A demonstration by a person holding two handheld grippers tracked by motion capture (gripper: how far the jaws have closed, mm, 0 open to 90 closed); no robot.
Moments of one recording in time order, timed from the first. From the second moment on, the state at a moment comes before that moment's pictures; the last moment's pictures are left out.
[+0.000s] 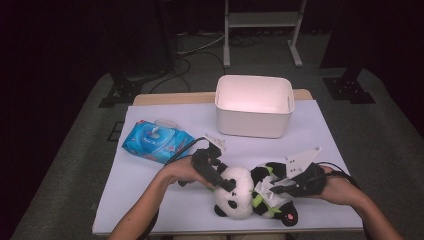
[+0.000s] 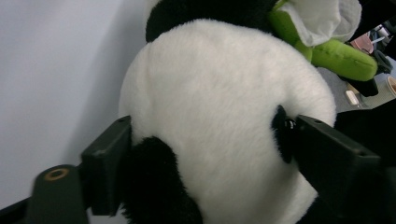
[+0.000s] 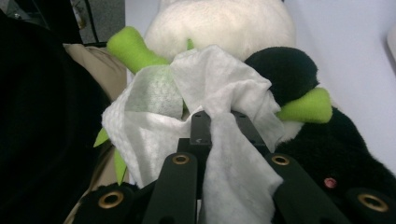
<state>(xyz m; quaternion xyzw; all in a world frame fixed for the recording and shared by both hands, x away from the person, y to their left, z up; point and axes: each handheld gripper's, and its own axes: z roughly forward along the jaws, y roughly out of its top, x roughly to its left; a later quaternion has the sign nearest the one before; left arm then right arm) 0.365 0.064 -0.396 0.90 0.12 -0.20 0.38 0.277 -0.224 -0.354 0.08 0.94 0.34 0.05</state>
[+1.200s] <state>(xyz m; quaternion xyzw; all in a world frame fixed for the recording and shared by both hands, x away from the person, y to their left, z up) 0.358 0.076 -0.354 0.94 0.03 0.01 0.35 0.326 -0.181 -0.313 0.05 0.92 0.37 0.08</state>
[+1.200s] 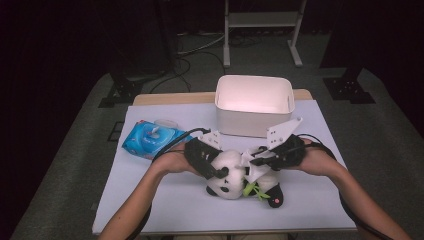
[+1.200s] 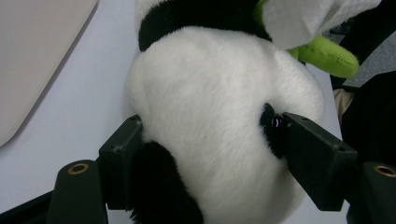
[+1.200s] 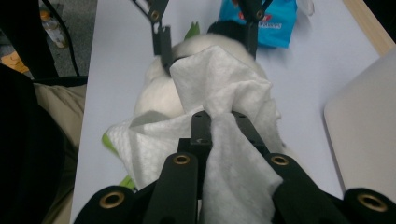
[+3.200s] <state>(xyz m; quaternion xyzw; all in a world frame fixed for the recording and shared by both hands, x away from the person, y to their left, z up) 0.341 0.073 -0.351 0.93 0.04 -0.03 0.37 0.303 -0.197 -0.314 0.06 0.93 0.35 0.10</state>
